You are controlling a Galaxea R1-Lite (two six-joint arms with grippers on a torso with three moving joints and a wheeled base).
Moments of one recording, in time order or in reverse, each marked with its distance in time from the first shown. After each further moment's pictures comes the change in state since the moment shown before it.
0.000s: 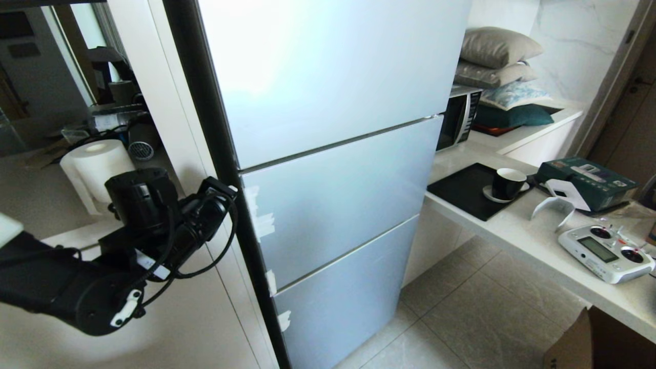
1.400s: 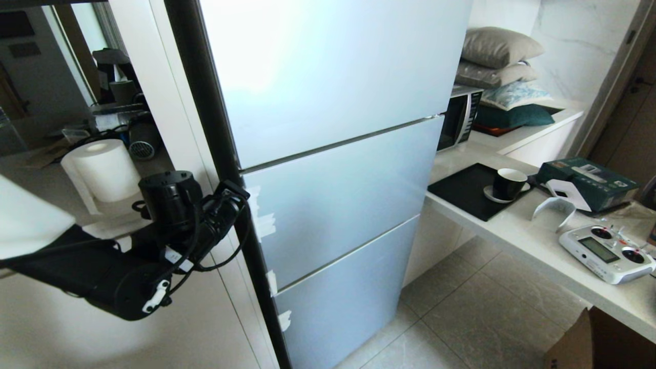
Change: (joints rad) left arm -0.039 0.098 -0.072 -0.004 -0.003 0.008; right arm 0.000 0.000 0.000 0.000 0.000 0.000
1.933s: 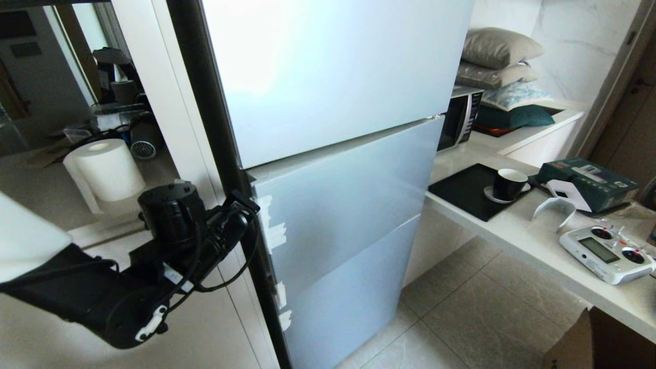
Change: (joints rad) left arm -0.083 -0.040 0.116 -0.084 -0.020 0.010; right arm 0.000 0.000 0.000 0.000 0.000 0.001
